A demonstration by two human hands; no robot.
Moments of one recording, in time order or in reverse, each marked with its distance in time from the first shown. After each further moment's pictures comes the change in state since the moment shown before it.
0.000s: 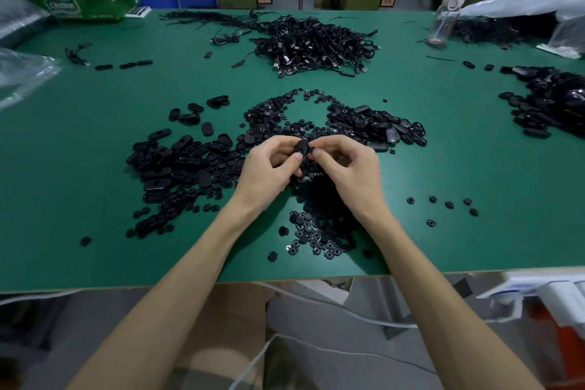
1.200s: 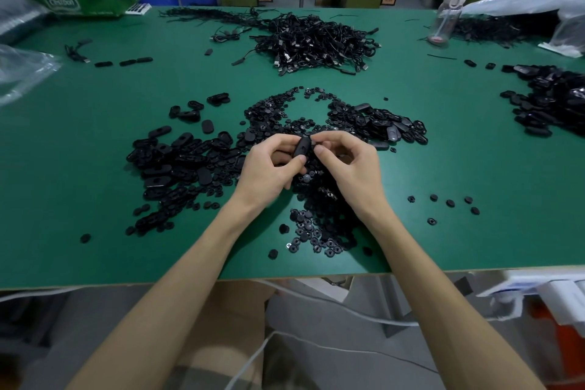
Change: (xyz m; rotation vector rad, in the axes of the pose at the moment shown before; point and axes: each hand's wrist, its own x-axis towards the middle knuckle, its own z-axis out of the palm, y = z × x) left_hand -0.003 0.005 0.001 -0.017 -0.019 -0.005; right_hand 0.002 0.007 0.000 0.071 -0.010 0.017
